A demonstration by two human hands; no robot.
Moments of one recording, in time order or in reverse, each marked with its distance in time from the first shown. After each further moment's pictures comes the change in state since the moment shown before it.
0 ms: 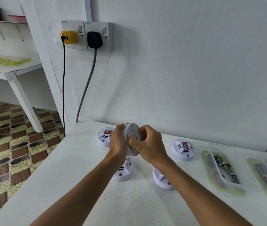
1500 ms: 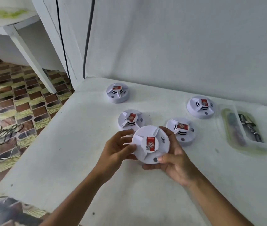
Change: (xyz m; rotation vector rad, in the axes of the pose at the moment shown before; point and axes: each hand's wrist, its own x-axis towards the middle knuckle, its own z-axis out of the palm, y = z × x) left_hand -0.090 -0.092 -0.093 0.149 -0.261 0.052; right_hand -0.129 0.079 0.007 1.234 -0.490 0.508
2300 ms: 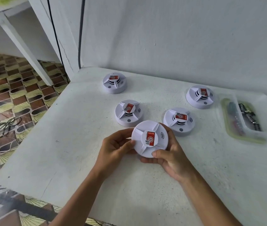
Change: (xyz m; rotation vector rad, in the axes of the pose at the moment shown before) left_hand -0.009 -0.019 0.002 0.107 0.007 0.079; right_hand -0.005 0.019 -0.006 -0.072 0.106 -0.012
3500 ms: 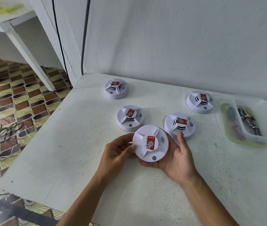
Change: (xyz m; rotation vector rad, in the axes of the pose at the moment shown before) left_hand -0.003 0.000 0.001 0.056 0.016 0.028; right_hand 0.000 -0.007 0.003 0.279 -0.074 0.049
